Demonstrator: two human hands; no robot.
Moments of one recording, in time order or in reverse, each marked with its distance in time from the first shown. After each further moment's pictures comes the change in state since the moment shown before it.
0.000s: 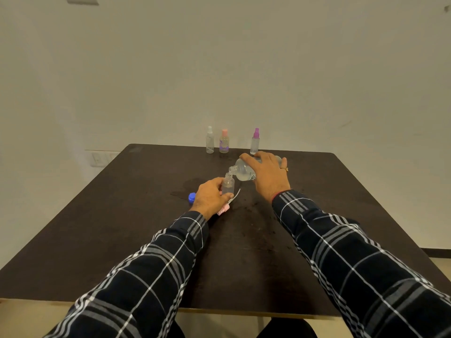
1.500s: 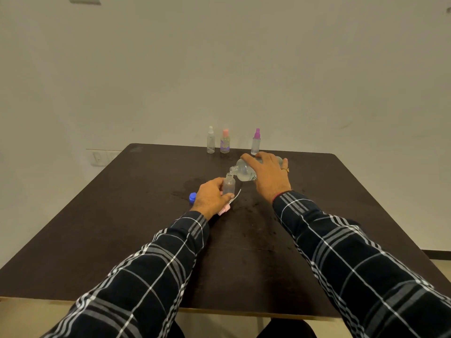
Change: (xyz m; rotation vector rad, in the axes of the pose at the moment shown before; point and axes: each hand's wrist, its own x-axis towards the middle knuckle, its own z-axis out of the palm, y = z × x) left_hand 0.000 -0.001 0.000 0.011 -0.021 -0.015; right_hand 0.002 -0.001 0.003 -0.017 -0.004 0.002
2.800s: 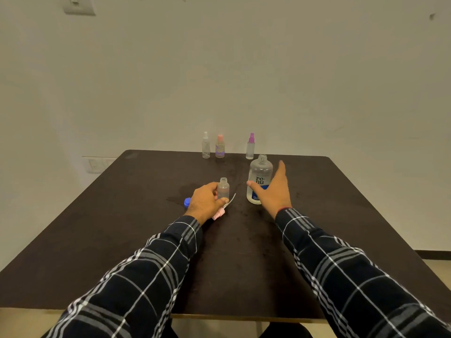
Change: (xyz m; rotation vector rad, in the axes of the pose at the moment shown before) left_hand -0.003 0.002 -0.004 0.013 0.003 0.012; right_hand -0.038 0.015 0.004 0.928 0.102 0.517
